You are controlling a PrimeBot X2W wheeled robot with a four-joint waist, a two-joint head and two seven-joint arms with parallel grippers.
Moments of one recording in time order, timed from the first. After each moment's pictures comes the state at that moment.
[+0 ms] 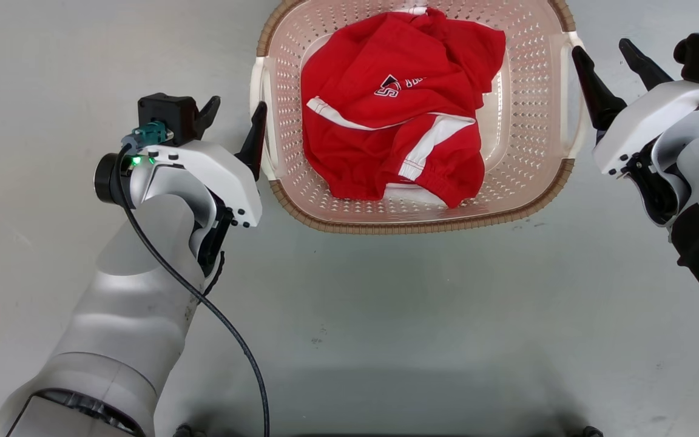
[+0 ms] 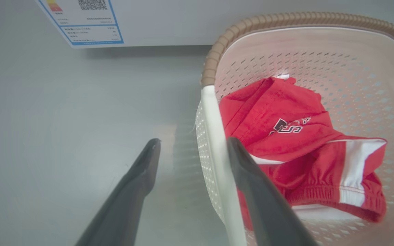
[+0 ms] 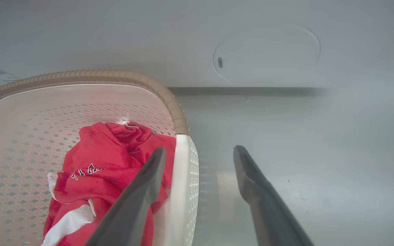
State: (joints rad) left arm -1.04 0.08 -0.61 1.18 -0.64 -0.13 -0.25; right arm -1.08 -0.15 1.08 1.00 1.13 0.13 -0.26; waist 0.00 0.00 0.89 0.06
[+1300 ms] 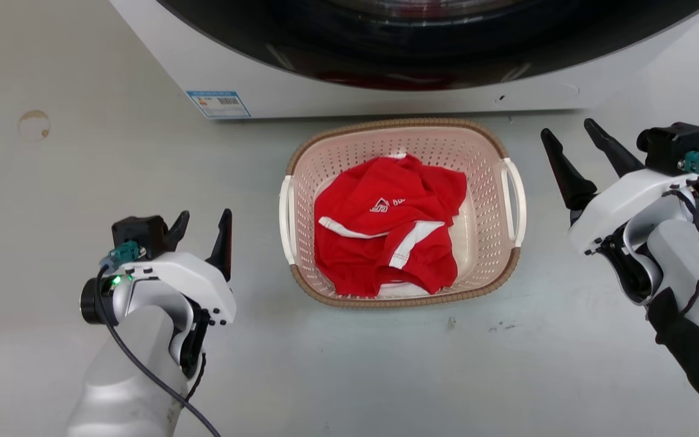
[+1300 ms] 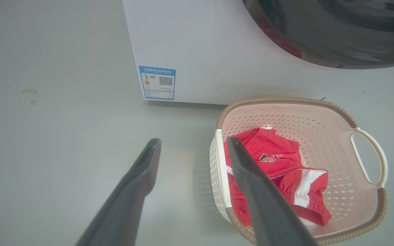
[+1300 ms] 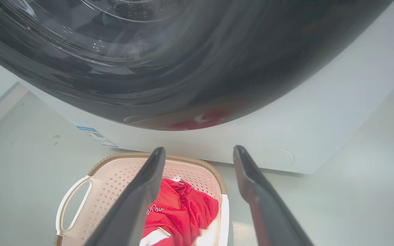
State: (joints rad) left arm -0.73 0.12 -0.40 1.04 -0.55 -0.10 -0.25; right arm -0.81 -0.15 0.84 0.80 0.88 0.13 -0.26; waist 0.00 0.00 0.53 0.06
